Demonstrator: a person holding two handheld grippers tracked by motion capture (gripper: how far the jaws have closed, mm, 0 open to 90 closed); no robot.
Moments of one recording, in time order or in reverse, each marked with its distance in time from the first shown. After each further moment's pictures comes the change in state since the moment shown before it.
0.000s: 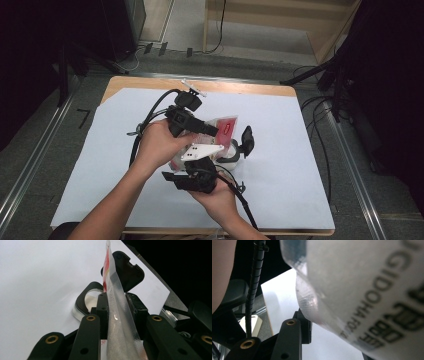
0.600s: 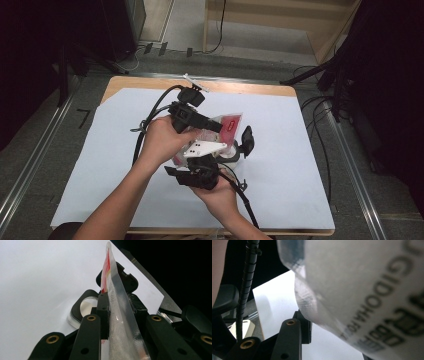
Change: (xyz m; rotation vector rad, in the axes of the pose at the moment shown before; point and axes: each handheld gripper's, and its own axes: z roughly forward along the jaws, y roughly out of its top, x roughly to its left) left arm 0.000 0.009 0.002 -0.036 -0.032 -0.007; right arm -0.006 0.003 -0.003 -0.027 -0.048 -0.001
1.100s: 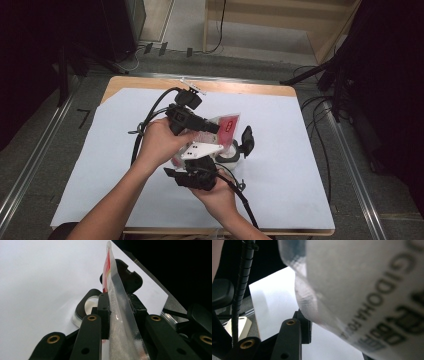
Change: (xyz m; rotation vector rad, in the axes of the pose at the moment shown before) left arm 0.005 -0.009 0.001 -0.011 0.015 0.030; right arm 0.001 -0.005 0.007 0.016 -0.010 -0.029
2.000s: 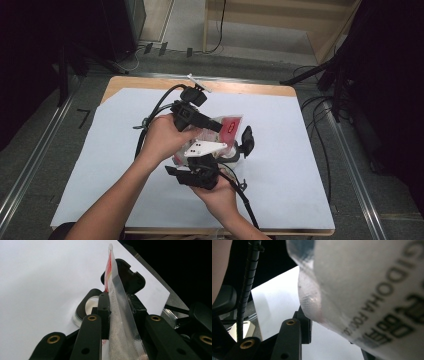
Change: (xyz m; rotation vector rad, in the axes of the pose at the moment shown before) left arm 0.001 0.013 0.005 0.044 -0.001 -0.010; right arm -0.004 0.002 -0.005 -0.016 0.006 0.040
